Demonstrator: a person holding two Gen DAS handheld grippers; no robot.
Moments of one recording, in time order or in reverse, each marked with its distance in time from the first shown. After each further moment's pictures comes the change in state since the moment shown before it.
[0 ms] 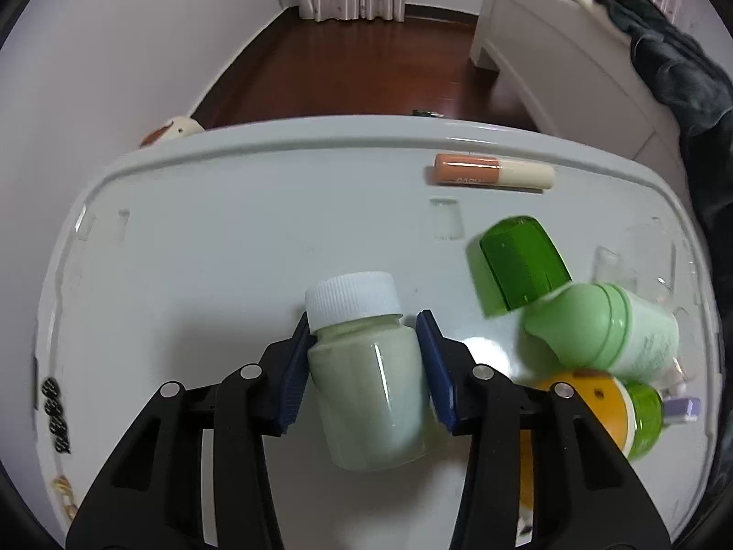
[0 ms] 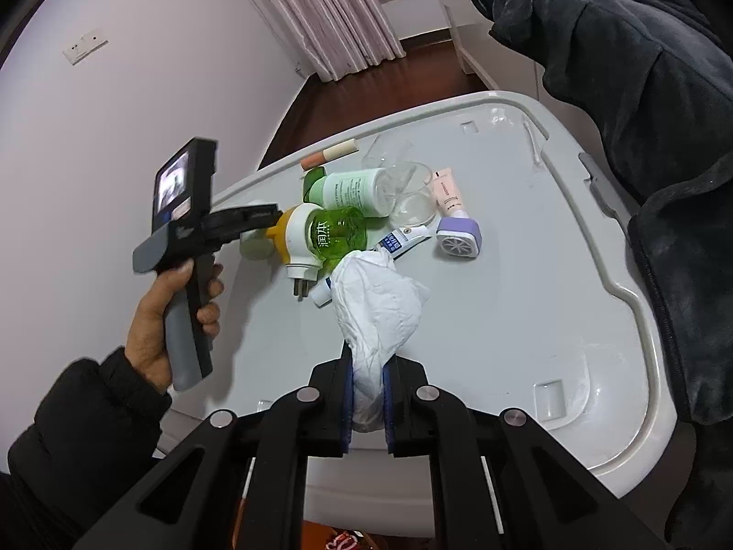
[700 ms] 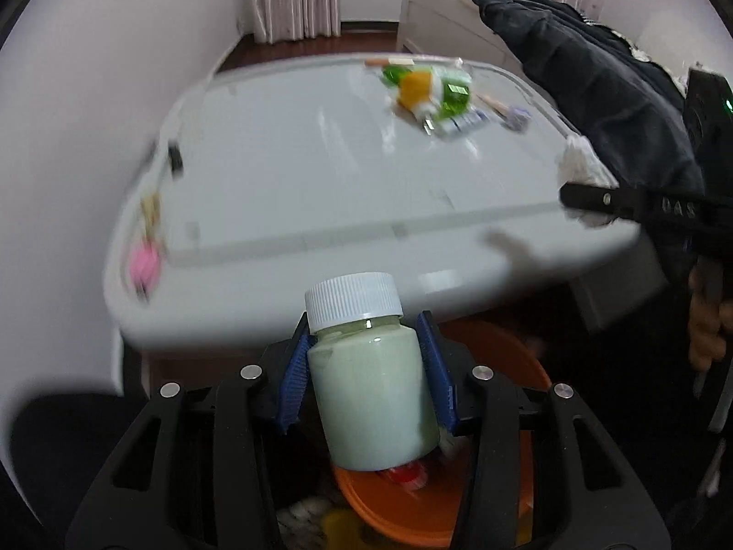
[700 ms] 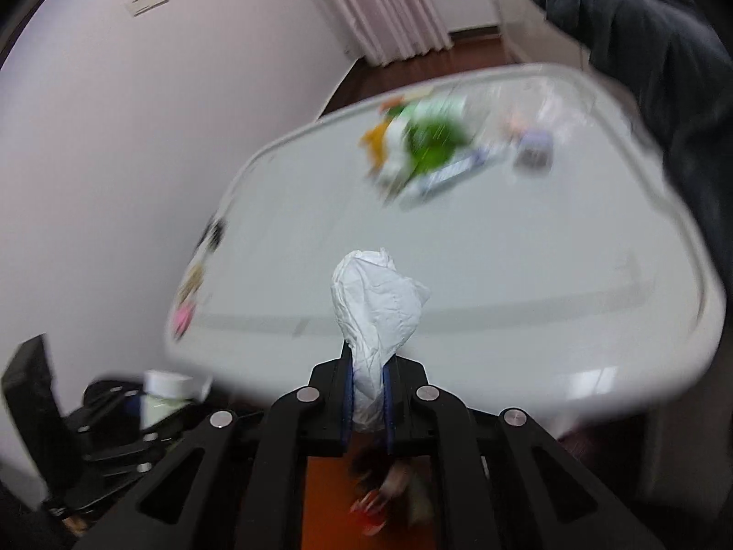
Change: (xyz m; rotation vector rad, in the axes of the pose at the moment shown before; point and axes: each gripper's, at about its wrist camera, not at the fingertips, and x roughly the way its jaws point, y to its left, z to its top) left arm -0.207 0.067 -0.300 0.163 -0.054 -0.133; right arm -0.020 0.059 -0.111 -0.100 0.039 0.107
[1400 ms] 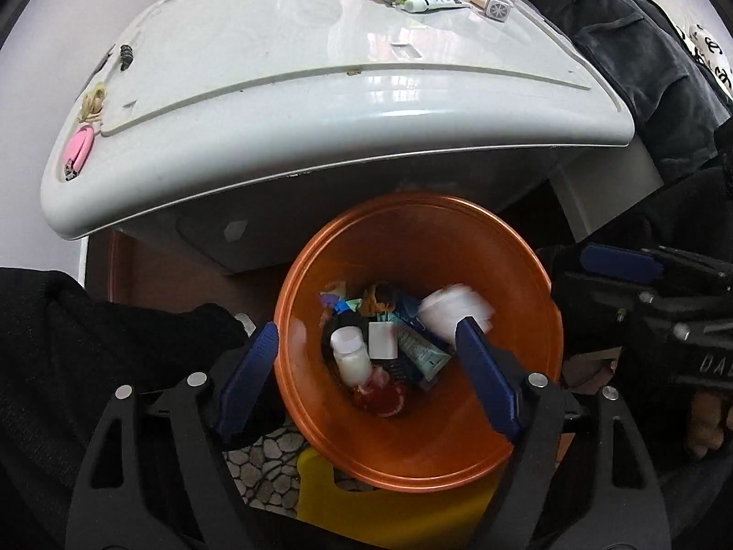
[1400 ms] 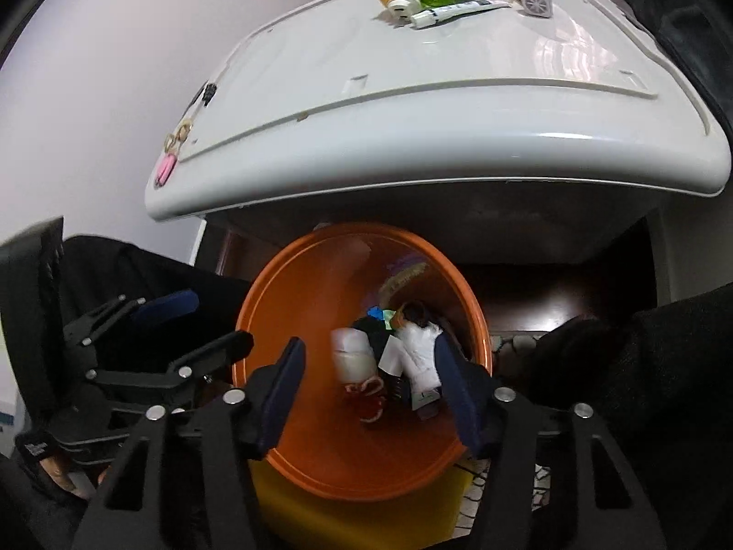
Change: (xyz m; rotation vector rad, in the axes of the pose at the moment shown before) left arm 0.047 -0.019 -0.047 0.030 0.218 -0.040; right arm 0.030 0.014 -0.100 -0.007 0.241 -0.079
